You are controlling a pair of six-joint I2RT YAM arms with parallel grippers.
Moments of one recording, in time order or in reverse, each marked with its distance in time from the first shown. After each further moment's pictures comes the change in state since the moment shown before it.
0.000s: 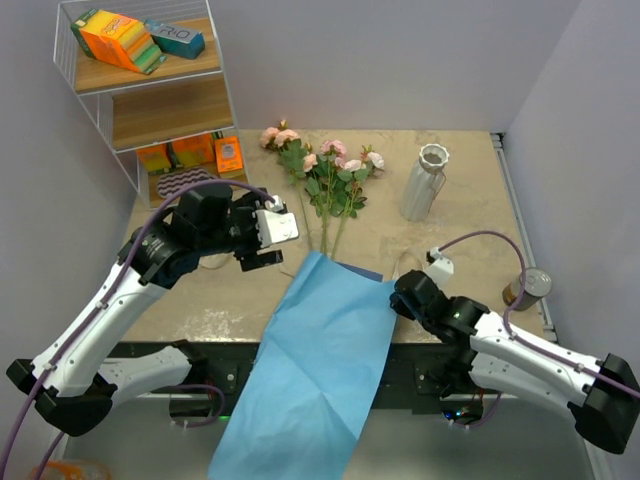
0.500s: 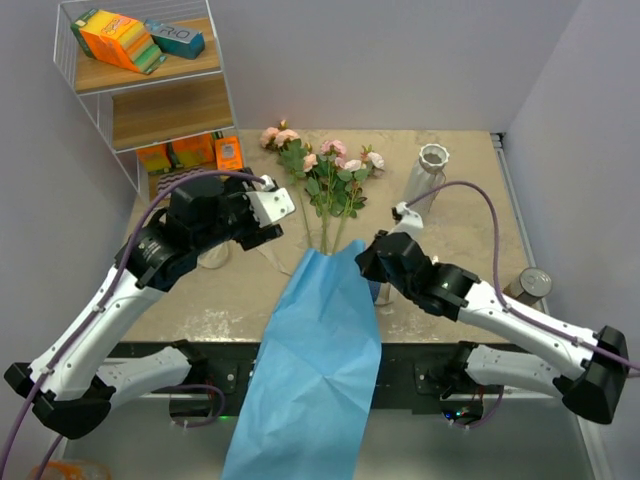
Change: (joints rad) left arm 0.000 -0.012 0.002 0.141 -0.203 -0.058; right arm 0.052 0.199 0.386 0.091 -0.060 -0.228
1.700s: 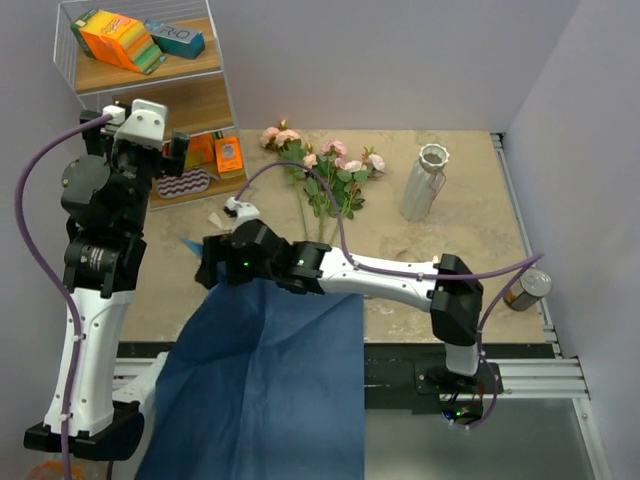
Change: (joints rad) left arm 0.509 -0.092 0.112 0.432 -0.214 -0.229; right arm 0.333 0.938 0.927 0.201 -0.309 -0.127
